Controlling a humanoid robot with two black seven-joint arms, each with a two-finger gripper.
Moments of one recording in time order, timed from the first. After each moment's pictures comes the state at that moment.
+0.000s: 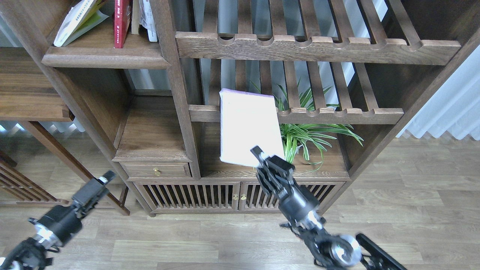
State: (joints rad) left arm 0.13 0.14 -1.46 -1.10 -0.12 -0.49 0.49; right arm -0.10 -0.09 0.93 1.26 0.44 0.58 -0.24
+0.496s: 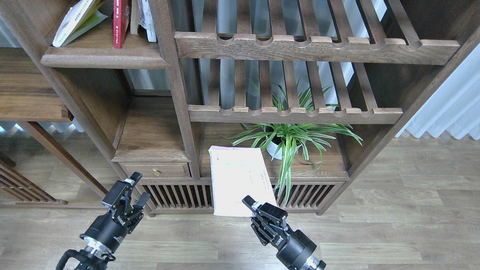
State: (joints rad) left arm 0.11 0.00 -1.36 -1.04 -0.37 -0.49 0.33; right arm -0.18 -0.08 0.83 1.25 0.41 0.58 -0.27
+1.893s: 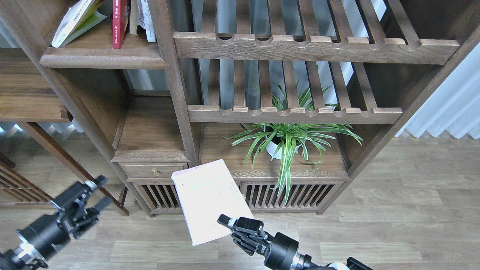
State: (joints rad) left arm 0.18 0.58 -1.07 -1.29 -0.60 -0.49 0.49; right arm -0.02 -0.07 0.72 1.10 0.41 0.58 -0.46
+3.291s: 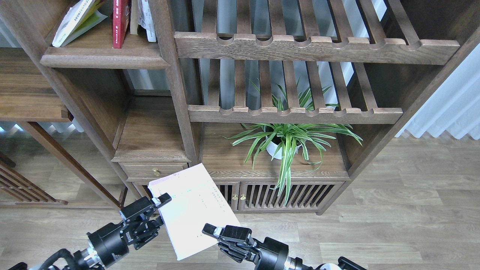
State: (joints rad) left arm 0.02 0.39 -0.82 -1.24 -0.64 -0.49 0.49; right arm -0.02 -0.06 0.68 1.14 0.40 0.58 -0.49
